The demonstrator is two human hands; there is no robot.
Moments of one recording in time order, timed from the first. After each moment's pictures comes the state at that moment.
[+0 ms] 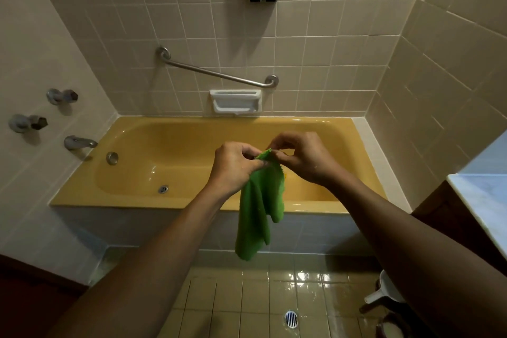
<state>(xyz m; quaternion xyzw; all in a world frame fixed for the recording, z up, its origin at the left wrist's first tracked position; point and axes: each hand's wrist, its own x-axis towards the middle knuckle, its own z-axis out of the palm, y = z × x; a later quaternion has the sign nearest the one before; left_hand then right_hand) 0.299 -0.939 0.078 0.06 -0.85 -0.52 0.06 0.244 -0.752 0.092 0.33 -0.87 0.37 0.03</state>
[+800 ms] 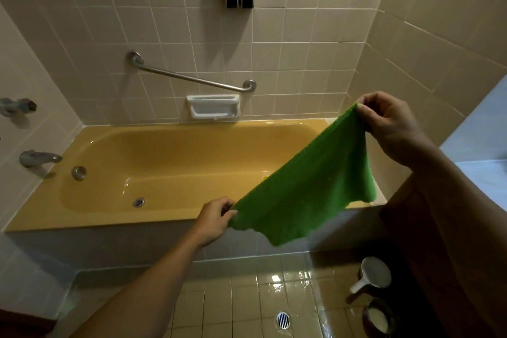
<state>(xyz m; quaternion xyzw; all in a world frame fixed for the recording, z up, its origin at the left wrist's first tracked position) 0.321 -1.001 -0.060 0.02 -0.88 -0.46 -0.09 0.250 -0.645 0.158 0.12 -0.83 0.54 0.11</state>
